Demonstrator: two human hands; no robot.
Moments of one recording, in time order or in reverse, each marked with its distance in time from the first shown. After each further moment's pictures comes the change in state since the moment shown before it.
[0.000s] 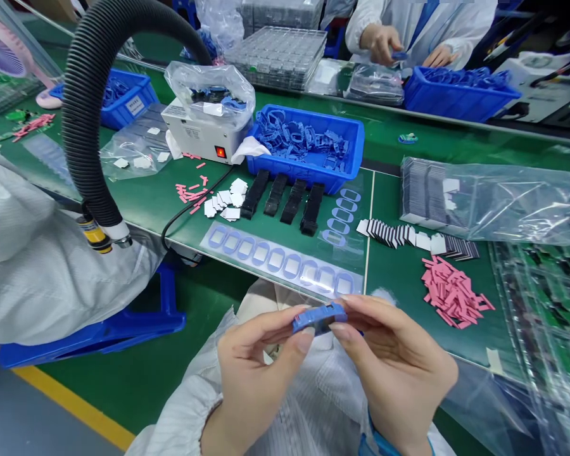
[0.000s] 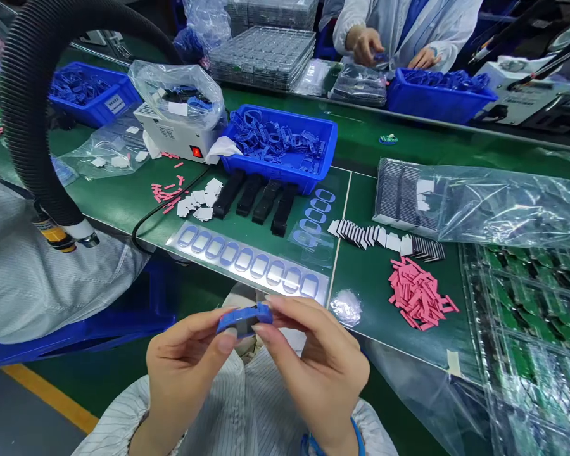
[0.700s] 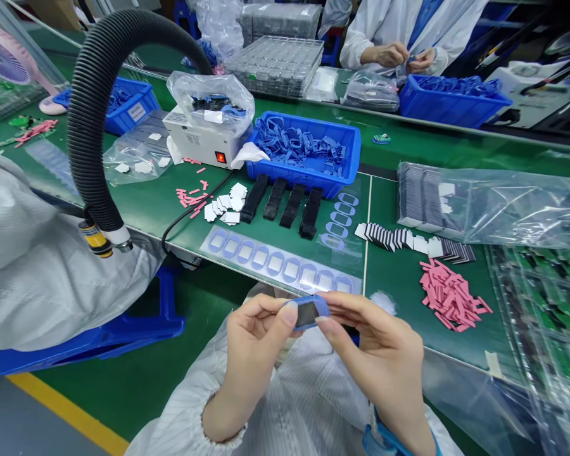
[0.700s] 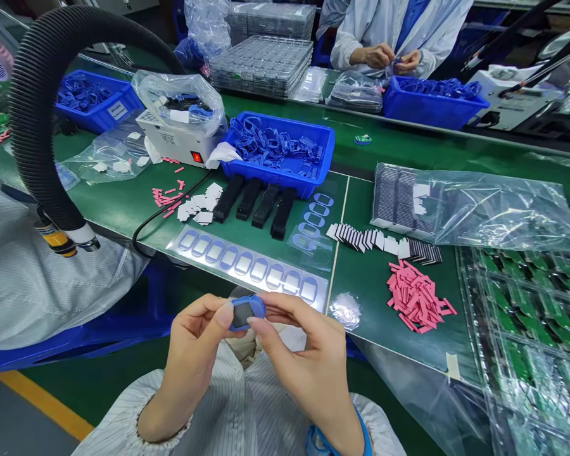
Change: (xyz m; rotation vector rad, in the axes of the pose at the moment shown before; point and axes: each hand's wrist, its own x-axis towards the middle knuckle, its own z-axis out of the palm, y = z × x) left_hand 0.019 -0.005 0.000 -0.241 0.061 -0.407; right_hand 0.010 0.004 -0.004 -0.068 -0.194 0.107
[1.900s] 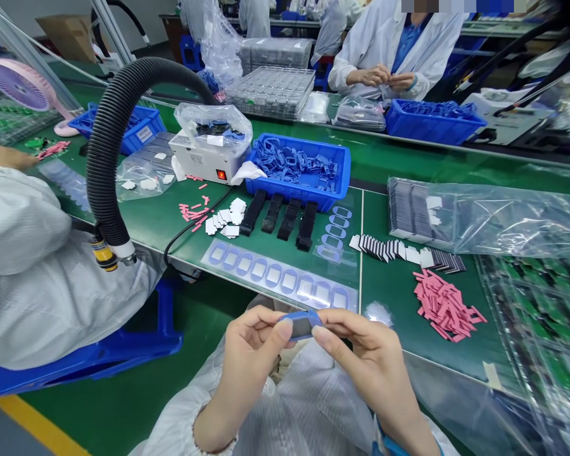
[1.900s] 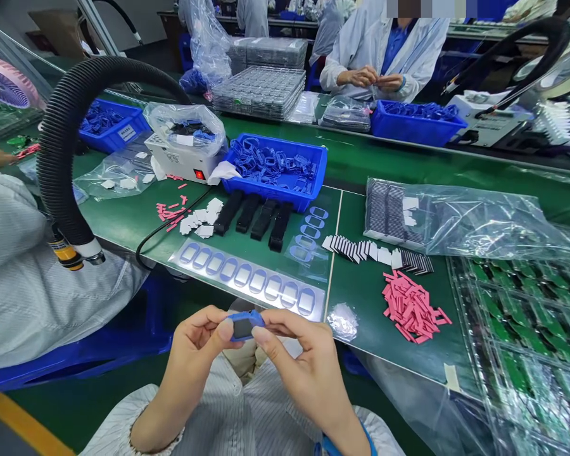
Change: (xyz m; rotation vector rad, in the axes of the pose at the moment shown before) left_hand 0.002 0.002 -0.008 0.063 -0.004 -0.052; right_hand 0.005 0.000 -0.007 0.079 -0.199 0.150
